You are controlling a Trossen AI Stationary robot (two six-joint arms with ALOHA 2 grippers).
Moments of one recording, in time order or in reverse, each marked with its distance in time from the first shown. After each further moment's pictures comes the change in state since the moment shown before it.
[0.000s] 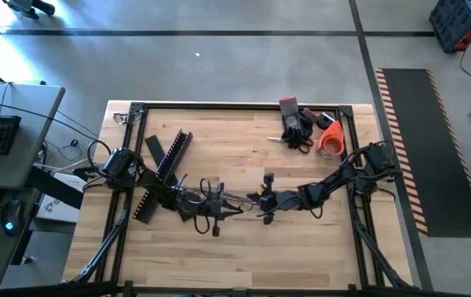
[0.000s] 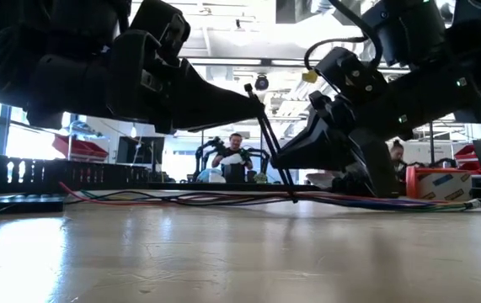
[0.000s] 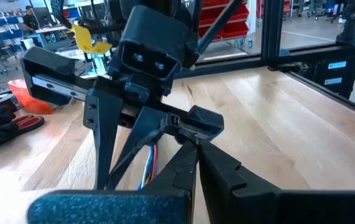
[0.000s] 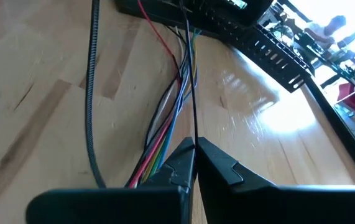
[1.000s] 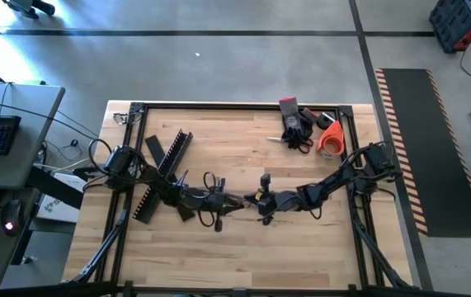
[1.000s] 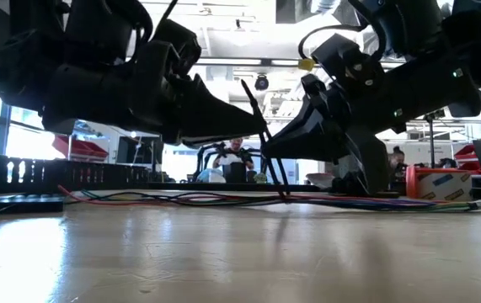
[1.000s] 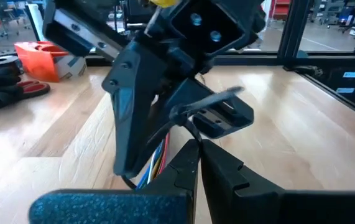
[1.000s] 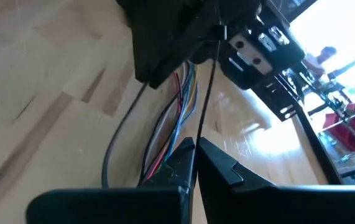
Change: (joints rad) left arm 0.055 0.000 0.000 -0.049 0.028 -0.152; right arm 0.009 0.000 0.033 0.007 -0.009 -0.159
